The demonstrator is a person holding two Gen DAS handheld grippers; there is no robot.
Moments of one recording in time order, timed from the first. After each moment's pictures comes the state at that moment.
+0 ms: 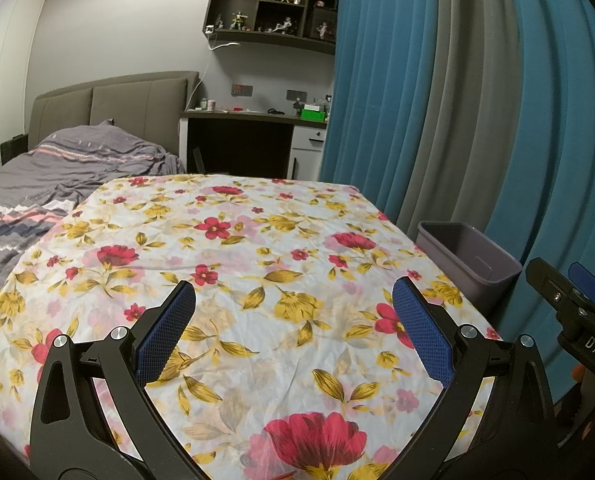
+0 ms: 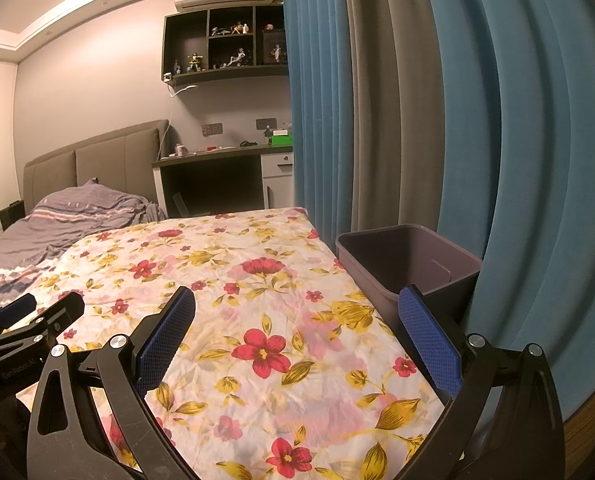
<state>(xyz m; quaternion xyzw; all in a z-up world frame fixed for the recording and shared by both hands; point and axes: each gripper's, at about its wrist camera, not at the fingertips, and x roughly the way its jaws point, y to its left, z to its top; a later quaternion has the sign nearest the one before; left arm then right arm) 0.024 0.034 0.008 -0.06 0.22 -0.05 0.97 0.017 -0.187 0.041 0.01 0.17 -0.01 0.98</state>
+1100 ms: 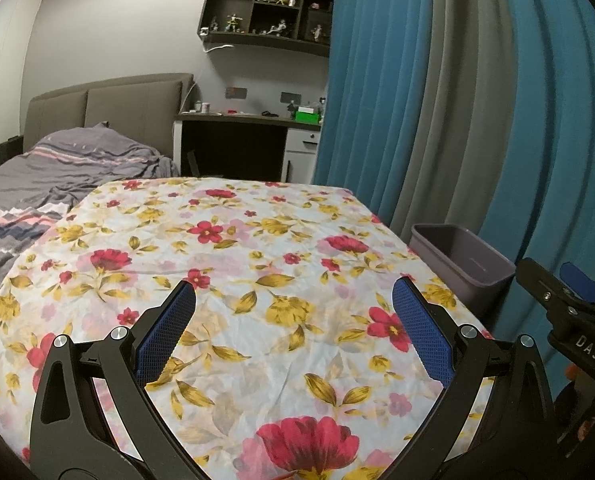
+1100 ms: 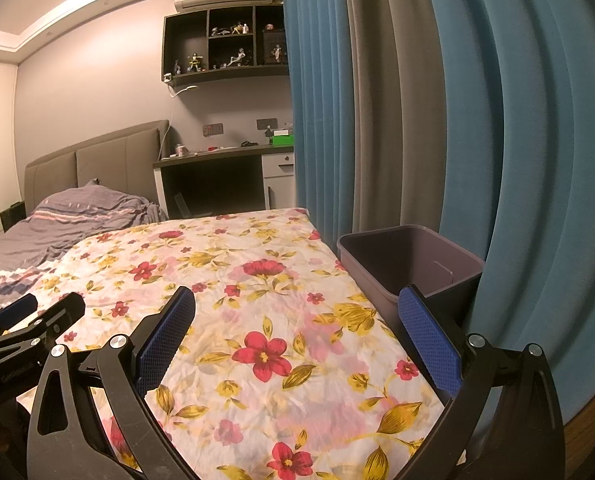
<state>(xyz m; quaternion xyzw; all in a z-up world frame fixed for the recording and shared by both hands) 0.027 0.033 0.013 -0.06 0.21 -0.06 0.97 0.018 -0.187 0.040 0.01 0.17 -0.01 0.98</state>
